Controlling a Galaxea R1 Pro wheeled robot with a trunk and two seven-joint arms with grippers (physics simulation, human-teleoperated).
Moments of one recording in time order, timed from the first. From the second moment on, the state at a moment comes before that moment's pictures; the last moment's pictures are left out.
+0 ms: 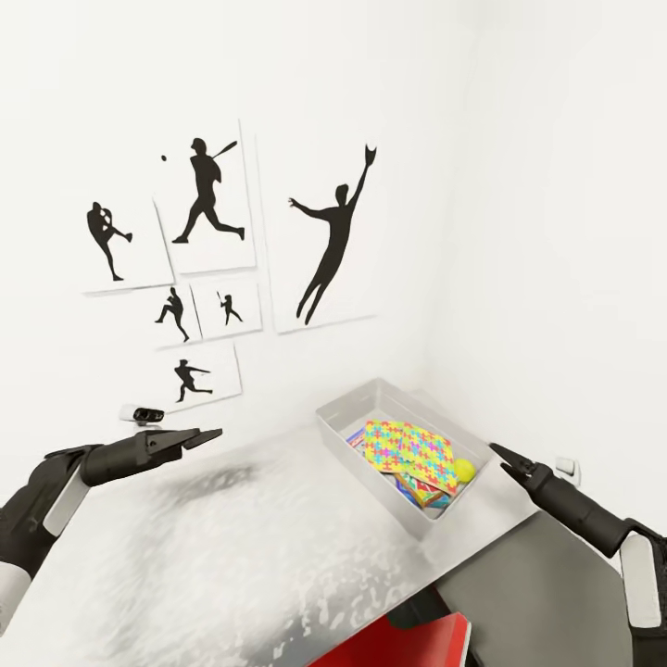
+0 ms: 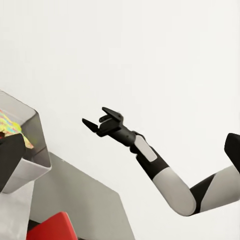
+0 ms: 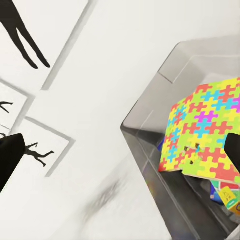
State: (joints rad) left arm -0.66 0.41 -0.02 -0.96 0.55 0.78 -1.57; right arm -0.39 -0.09 -0.67 -1.31 -0.35 0.89 0.91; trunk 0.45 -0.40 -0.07
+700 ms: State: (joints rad) left arm -0.66 0.40 -0.02 -0.96 0.55 0.78 -1.57; right arm -0.39 -0.07 -0.67 -1.32 -0.35 0.89 0.92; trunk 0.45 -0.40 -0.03
